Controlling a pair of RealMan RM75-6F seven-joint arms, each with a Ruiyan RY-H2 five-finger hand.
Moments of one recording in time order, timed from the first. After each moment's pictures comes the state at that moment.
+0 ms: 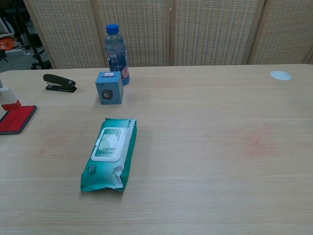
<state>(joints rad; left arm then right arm) -0.71 -1.37 -0.25 -1.22 0.41 0.81 0.35 0.11 -1.10 0.08 -1.61 -1.40 1.37 -0.01</state>
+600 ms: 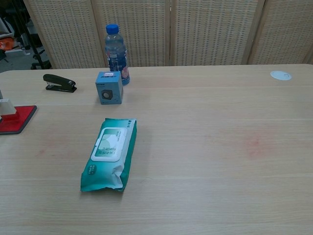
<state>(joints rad) -0.73 -1.46 -0.22 -1.05 0.37 0.76 0.39 0.11 -1.10 0.08 -1.60 -1.39 1.37 0.00</state>
